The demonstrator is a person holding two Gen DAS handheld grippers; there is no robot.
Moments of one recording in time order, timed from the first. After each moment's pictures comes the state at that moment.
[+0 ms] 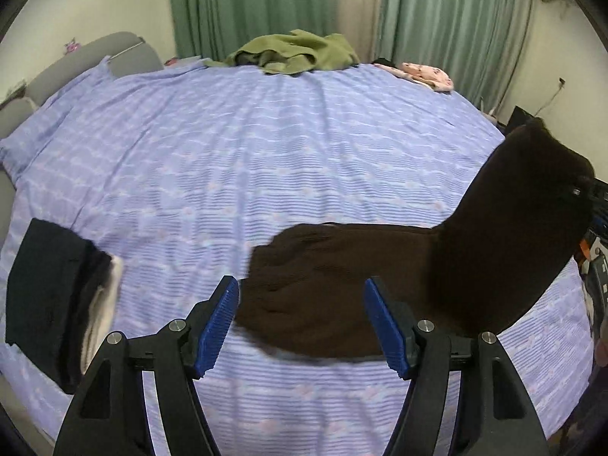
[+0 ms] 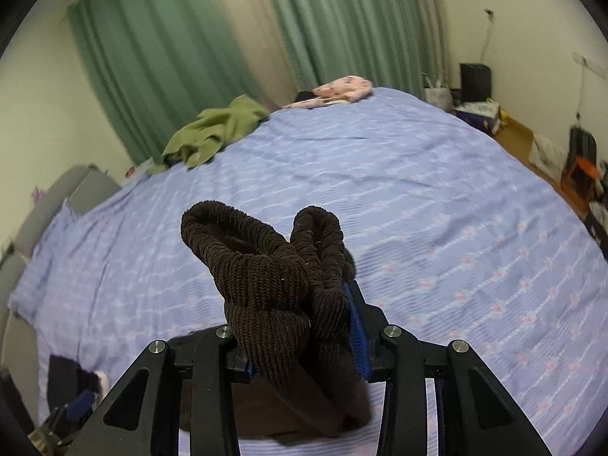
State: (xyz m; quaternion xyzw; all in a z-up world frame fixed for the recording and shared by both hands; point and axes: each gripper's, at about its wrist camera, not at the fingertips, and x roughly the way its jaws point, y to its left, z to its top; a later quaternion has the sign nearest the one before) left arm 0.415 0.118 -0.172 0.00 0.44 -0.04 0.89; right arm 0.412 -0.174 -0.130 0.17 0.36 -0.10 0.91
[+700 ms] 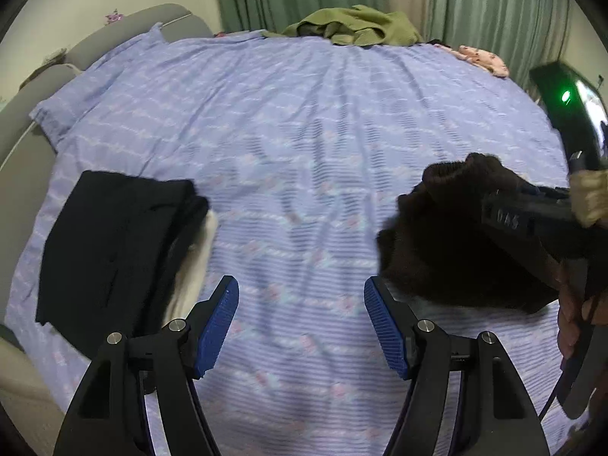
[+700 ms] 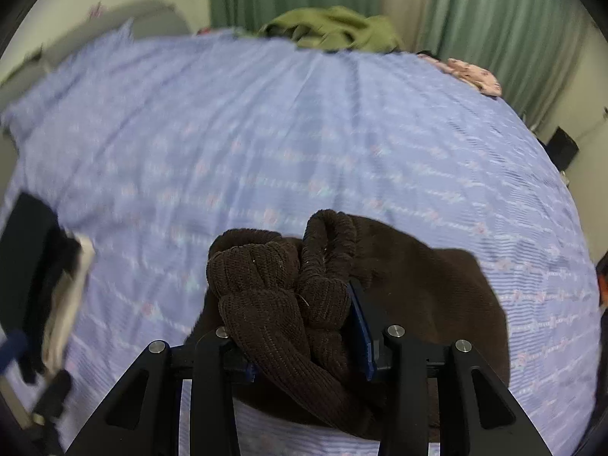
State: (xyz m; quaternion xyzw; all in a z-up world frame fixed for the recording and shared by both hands) left arm 0.392 0.250 -0.220 0.02 0.48 0.04 0.88; right arm 0.484 0.075 -0.238 -0.06 0.49 0.02 0.87
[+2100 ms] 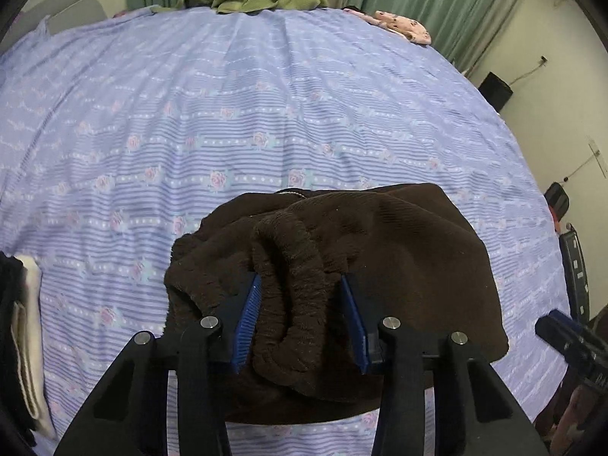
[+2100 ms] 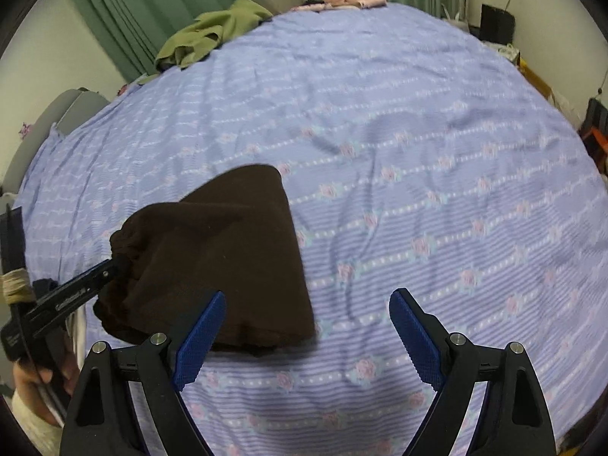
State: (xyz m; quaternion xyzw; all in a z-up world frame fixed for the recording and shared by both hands) left arm 0.492 0.091 -0.261 -0.03 0.53 -0.13 0.84; right arm 0.384 -0.161 -0.236 0.17 0.51 -0.07 0.84
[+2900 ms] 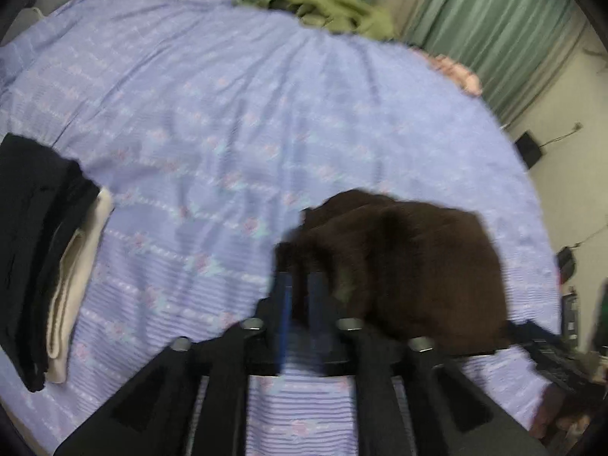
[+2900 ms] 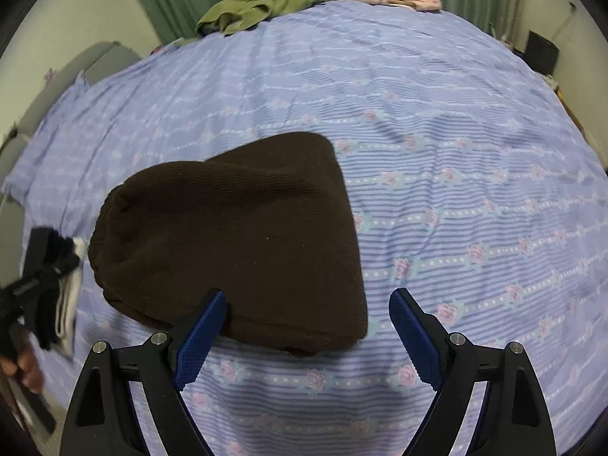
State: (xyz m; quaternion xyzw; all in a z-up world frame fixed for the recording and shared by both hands) left arm 0.440 0.197 -0.234 -0.11 0.50 -0.07 0.86; right arm 0.399 -0.105 -0.256 0.10 0.53 0.00 0.84
